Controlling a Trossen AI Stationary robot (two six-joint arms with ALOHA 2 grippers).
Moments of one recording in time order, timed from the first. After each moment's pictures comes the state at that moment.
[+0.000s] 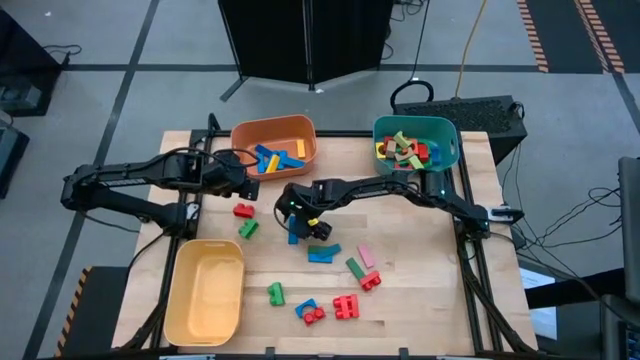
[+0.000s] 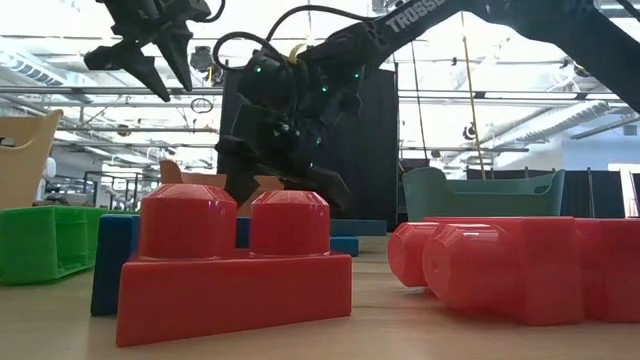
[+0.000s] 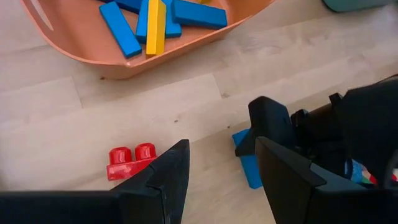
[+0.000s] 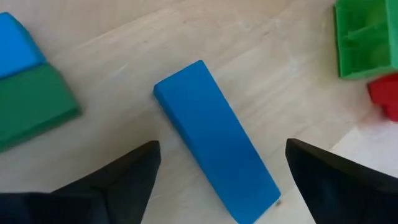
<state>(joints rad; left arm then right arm) 0.10 1.05 1.06 -1.06 -0.26 -1.12 -0.08 2.35 1.78 -0.48 -0.24 -1.07</state>
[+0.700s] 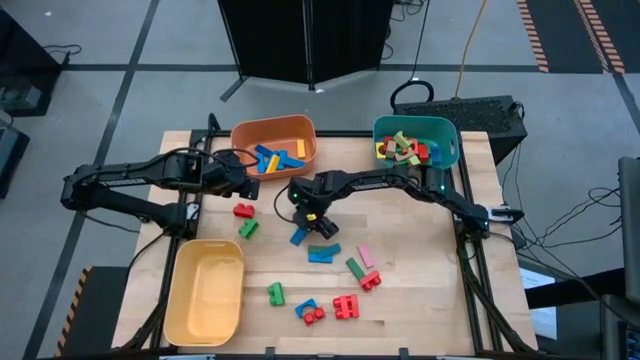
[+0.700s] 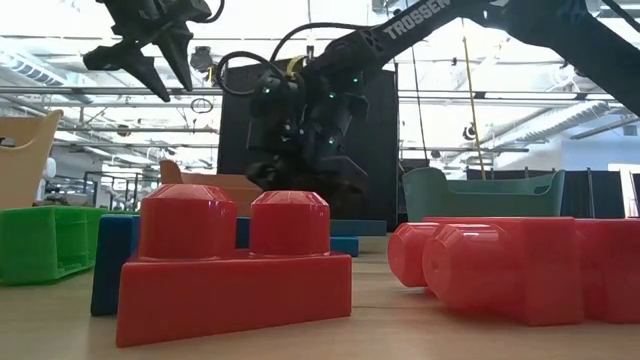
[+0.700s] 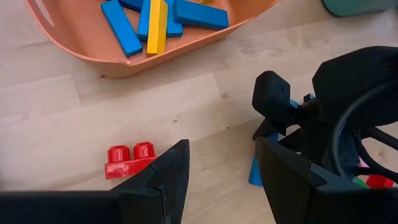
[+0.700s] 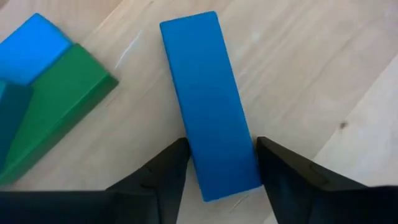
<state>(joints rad) 0.10 1.05 1.06 -1.06 -0.26 -1.15 -0.15 2.35 1.77 -0.72 -0.27 -0.83</state>
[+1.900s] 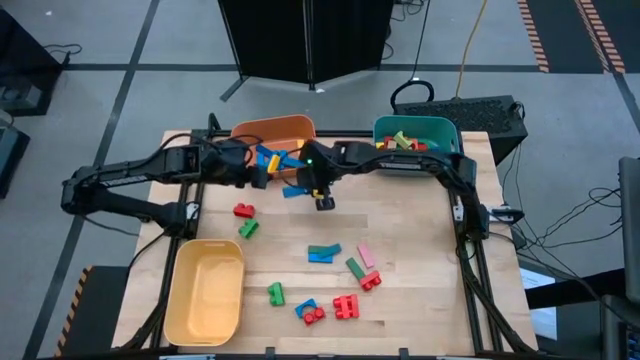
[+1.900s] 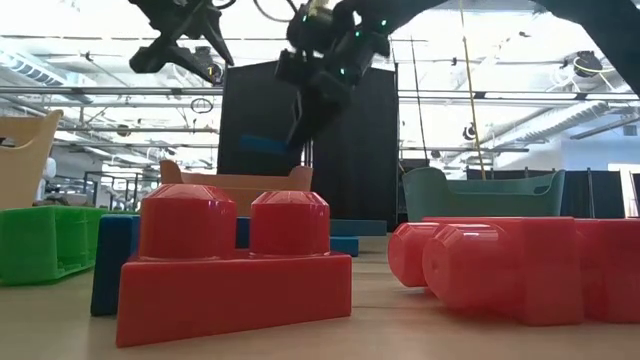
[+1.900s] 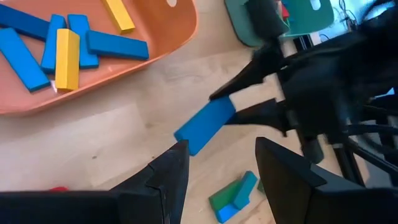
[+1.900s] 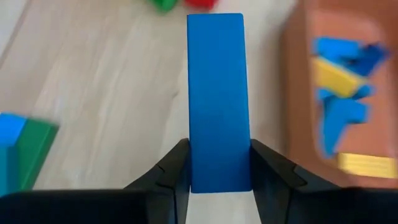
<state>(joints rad) 0.21 1.05 1.06 -0.76 -0.12 -1.03 -0.23 2.05 1.77 -0.70 -0.13 -0.42</state>
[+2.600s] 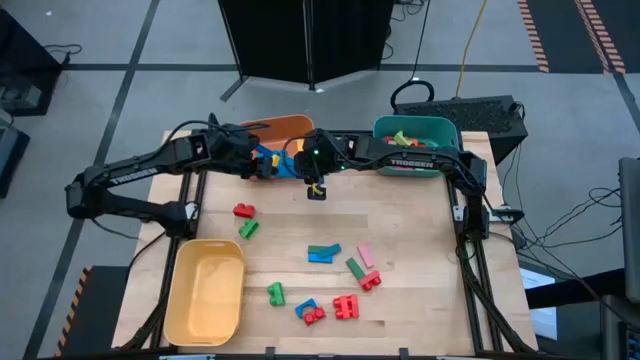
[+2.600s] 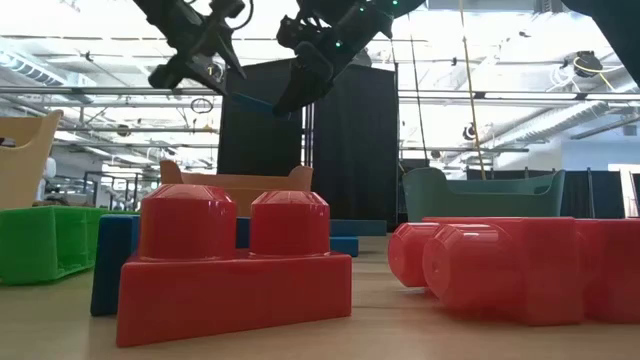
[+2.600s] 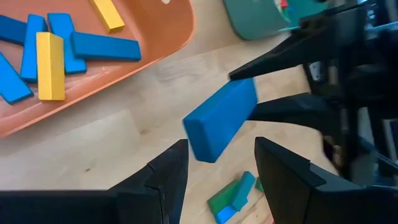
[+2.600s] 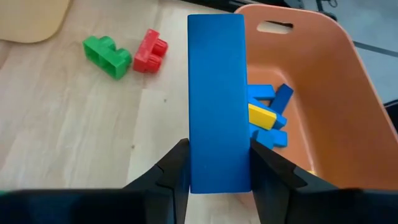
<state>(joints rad) 0.38 1.11 1.06 -0.70 0.09 -0.90 -0.23 1.97 1.77 -0.55 -0.02 -0.32</state>
